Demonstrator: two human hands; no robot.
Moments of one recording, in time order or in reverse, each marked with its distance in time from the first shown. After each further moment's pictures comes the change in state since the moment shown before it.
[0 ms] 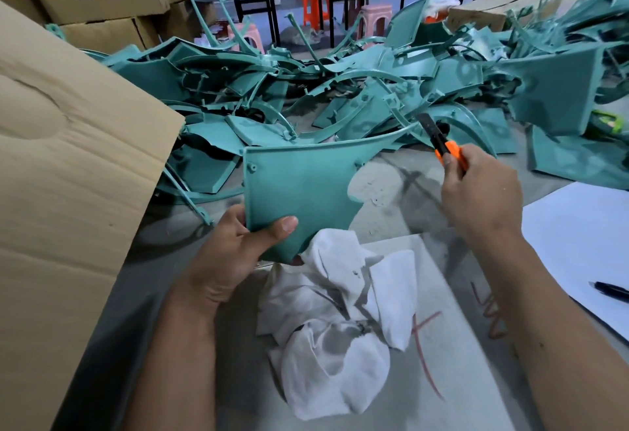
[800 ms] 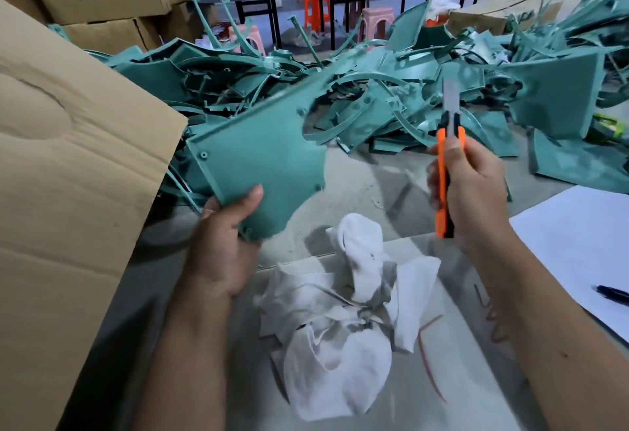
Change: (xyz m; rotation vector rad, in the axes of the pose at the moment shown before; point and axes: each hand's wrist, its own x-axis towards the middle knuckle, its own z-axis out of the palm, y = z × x) left_hand 0.014 -0.001 0.001 -0.537 0.287 -0.046; right_hand -0.011 -0.027 -0.009 0.963 -0.163 0.139
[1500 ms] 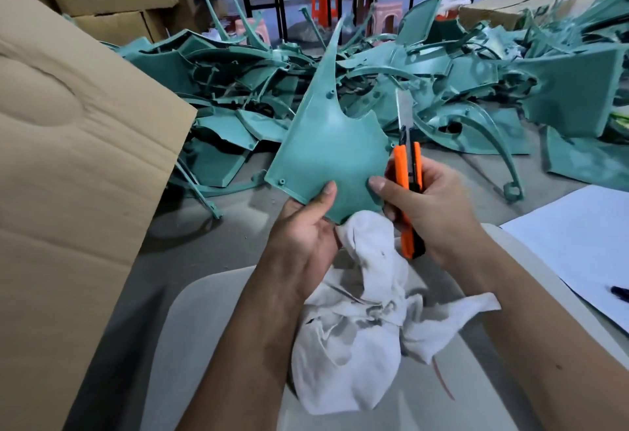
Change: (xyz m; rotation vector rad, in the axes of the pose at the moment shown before) left_hand -0.012 -0.040 0.058 -0.186 -0.148 -0.215; right_hand -0.029 -0.003 0.037 0.226 -0.346 0.125
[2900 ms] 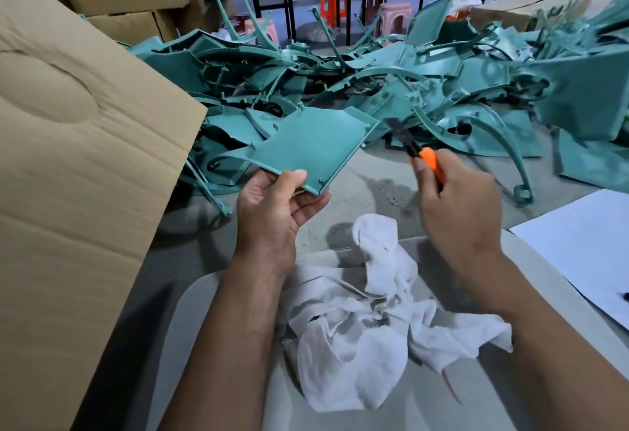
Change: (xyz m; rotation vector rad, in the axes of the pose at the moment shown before) left_hand 0.002 0.036 -0.013 0.243 0.314 0.245; right_hand 0.005 0.008 -0.015 -1.076 0.362 -0.384
